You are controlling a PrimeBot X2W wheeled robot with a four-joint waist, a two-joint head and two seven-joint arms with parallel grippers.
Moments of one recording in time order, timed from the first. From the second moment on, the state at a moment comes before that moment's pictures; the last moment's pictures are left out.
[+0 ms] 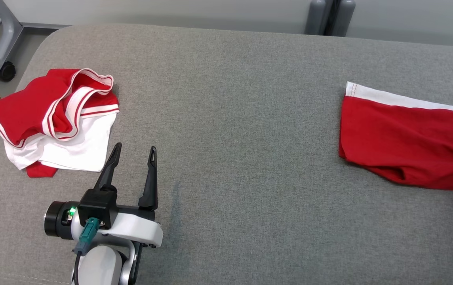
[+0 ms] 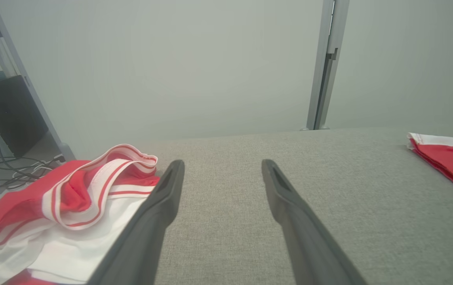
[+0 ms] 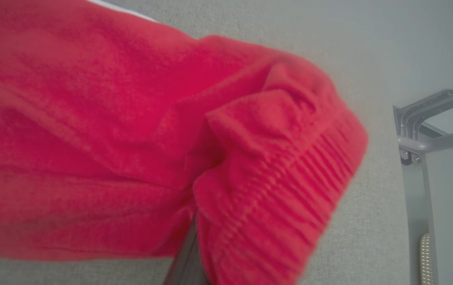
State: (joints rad) left arm -0.20 0.05 -0.17 0.23 -0.11 0.04 -0.26; right arm -0.84 -0.71 1.05 1.09 0.96 0.13 0.03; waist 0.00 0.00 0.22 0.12
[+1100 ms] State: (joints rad) left arm -0.16 0.05 -0.21 0.24 -0.17 0.09 -0.26; right arm -0.98 -0.53 1.23 1.01 0.86 0.13 0.17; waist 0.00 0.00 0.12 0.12
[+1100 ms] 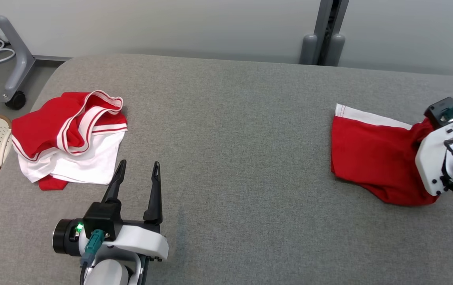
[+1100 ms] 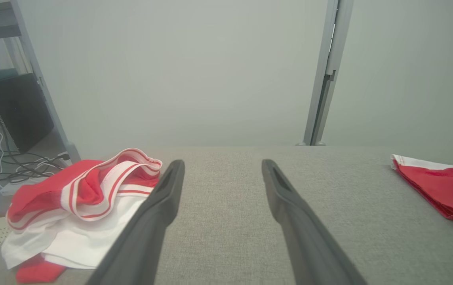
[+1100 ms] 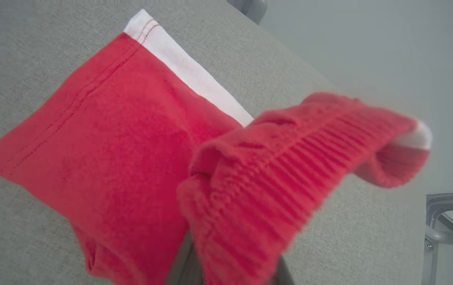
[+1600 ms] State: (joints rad) left arm -0.15 0.05 -0.22 0.24 -0.20 0.10 -0.26; right arm -1.02 -0.47 1.25 0.98 0.91 0.13 0.30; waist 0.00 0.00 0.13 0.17
